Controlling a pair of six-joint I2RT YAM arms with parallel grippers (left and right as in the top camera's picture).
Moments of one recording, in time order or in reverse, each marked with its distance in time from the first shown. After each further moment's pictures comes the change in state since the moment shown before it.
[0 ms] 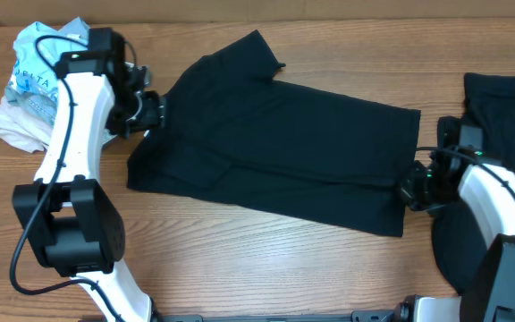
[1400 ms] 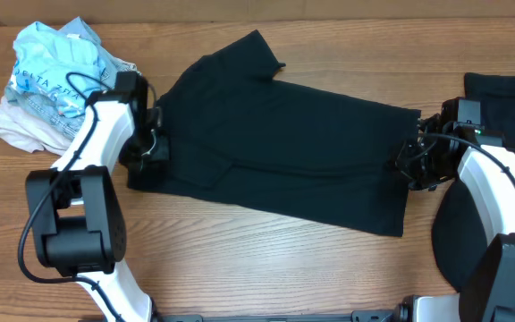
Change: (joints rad) left arm 0.004 0.000 -0.370 0.224 -0.130 -0.053; right arm 0.049 0.026 0.187 -0.093 -0.092 -0.181
